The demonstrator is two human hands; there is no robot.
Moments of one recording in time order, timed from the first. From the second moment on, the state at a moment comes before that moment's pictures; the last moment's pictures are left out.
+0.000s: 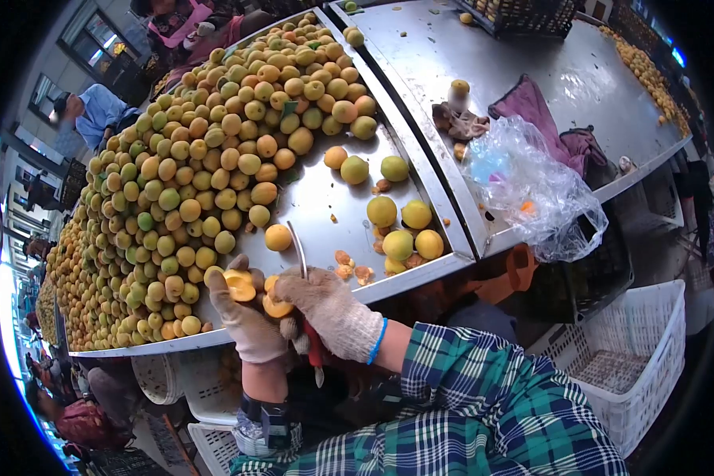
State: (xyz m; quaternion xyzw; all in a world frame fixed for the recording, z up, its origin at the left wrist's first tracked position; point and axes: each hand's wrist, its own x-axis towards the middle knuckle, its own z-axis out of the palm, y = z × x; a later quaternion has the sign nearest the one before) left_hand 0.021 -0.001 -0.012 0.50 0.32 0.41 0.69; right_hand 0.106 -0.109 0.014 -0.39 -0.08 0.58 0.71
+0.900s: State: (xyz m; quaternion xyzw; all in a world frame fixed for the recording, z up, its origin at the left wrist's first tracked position) left_hand 0.013 -0.014 -0.004 0.37 0.30 0.19 0.85; right_hand 0.136 -0.117 0.038 -0.40 -0.09 0.36 0.84
